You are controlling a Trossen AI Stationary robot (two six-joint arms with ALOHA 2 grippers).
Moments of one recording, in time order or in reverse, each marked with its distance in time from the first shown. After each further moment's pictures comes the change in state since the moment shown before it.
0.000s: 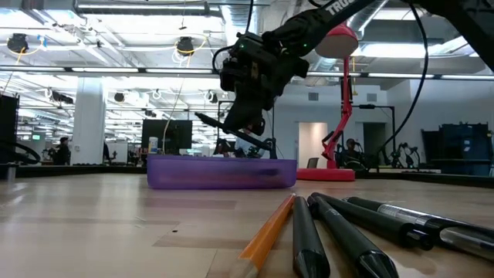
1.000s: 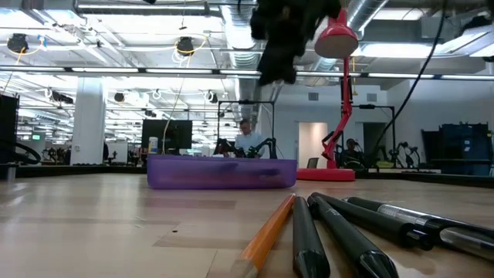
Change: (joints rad) left arm -0.024 0.064 -0.001 0.002 -0.006 0.151; right arm 0.064 -0.294 -0.001 -0.276 0.248 0.055
